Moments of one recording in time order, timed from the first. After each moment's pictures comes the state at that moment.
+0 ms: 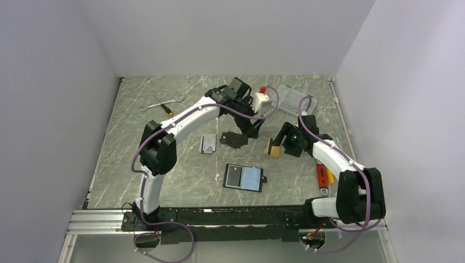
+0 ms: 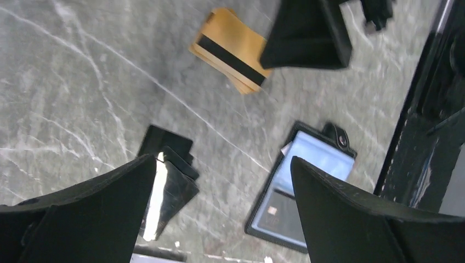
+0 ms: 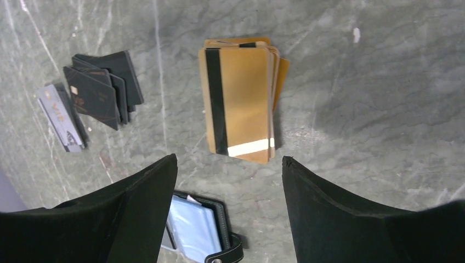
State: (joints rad) left arm -0.77 2.02 1.85 -0.75 0.46 0.30; right arm 0.13 1.30 0.70 -0.34 -0.22 0.62
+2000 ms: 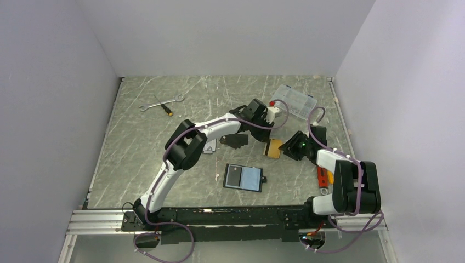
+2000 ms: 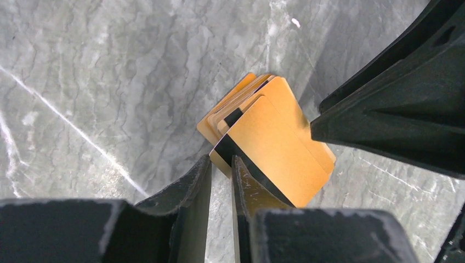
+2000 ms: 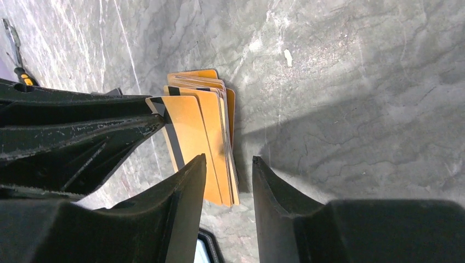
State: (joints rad) left arm -0.84 2.37 1.90 -0.34 0.35 -0.06; right arm -0.06 1.39 0.48 0.03 -0.40 0.71
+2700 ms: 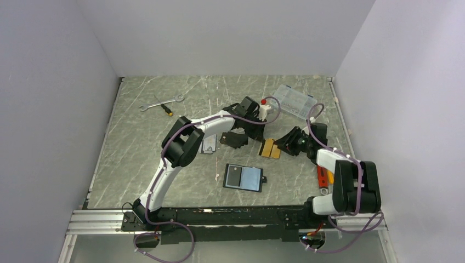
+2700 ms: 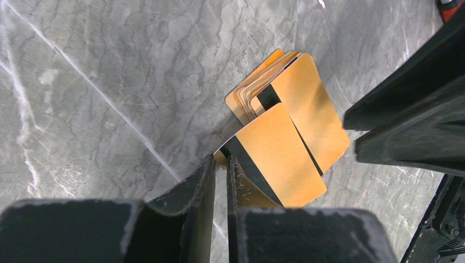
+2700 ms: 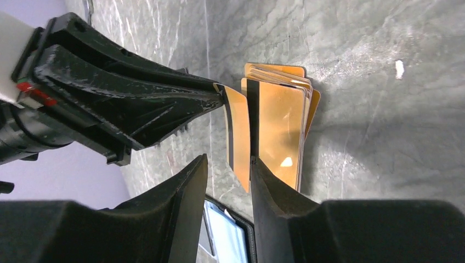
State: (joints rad) left arm -0.77 2.37 1.85 -0.35 0.47 -0.13; right arm -0.06 1.36 0.49 0.12 -0.57 0.75
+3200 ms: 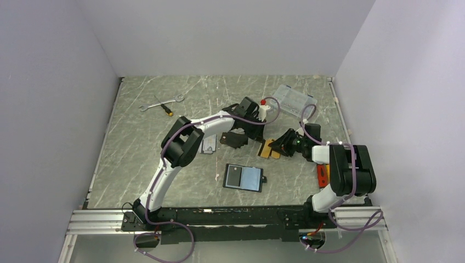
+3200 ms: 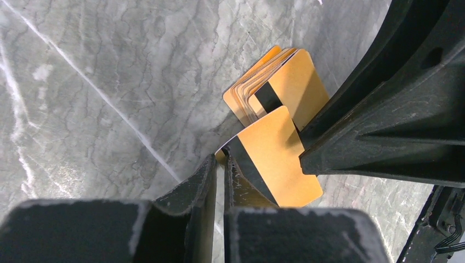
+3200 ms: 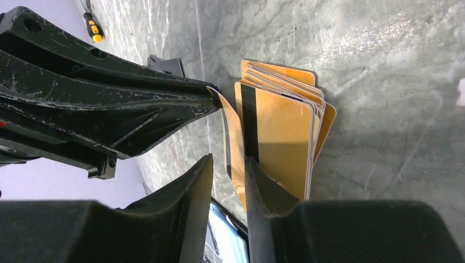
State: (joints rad) left arm -0.77 2.36 1.84 -0.34 0.49 -0.13; right arm -0.02 1.56 0.50 0.27 -0.66 0.80
